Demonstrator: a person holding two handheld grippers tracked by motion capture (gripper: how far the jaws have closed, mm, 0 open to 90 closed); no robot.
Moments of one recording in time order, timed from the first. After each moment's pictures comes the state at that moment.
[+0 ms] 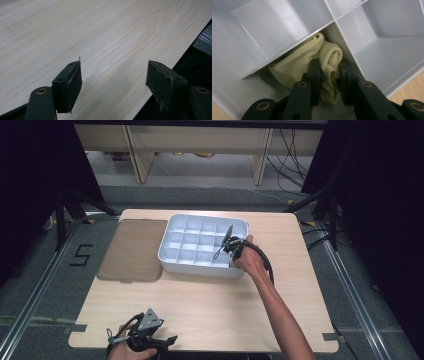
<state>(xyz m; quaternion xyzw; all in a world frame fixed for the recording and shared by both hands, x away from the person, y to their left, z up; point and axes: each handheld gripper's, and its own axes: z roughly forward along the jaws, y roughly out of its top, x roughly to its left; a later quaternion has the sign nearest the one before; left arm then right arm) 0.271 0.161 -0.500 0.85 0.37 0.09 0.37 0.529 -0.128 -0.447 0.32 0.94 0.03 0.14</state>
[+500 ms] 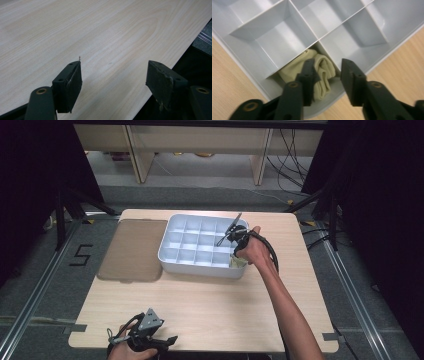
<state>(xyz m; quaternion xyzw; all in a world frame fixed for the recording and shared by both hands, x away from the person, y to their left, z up) 0.272 0.161 -0.500 0.85 0.37 0.10 0.36 0.525 -0.138 -0.399 0.35 0.92 0.11 0.14</state>
